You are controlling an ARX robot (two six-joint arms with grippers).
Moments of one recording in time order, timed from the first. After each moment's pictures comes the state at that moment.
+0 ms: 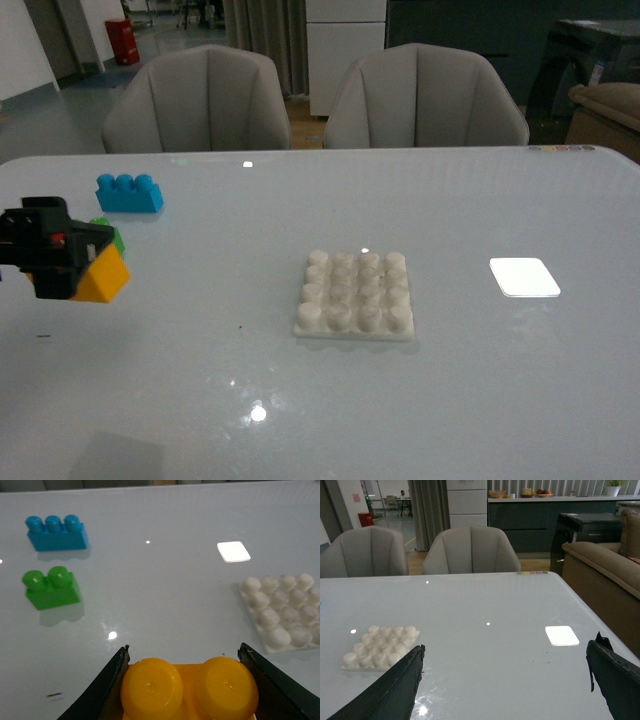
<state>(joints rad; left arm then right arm) -0.03 1.59 0.52 0.68 0.13 0.00 0.00 0.00 0.01 0.00 0.00 0.00</state>
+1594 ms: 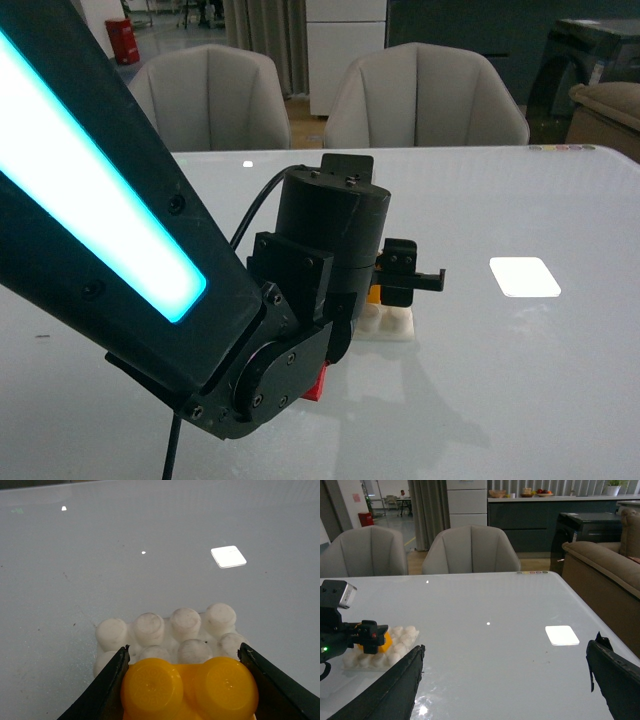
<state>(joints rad) -0.58 2.33 1.15 0.83 -0.36 -0.15 0.00 0.00 0.01 0.00 0.00 0.00</state>
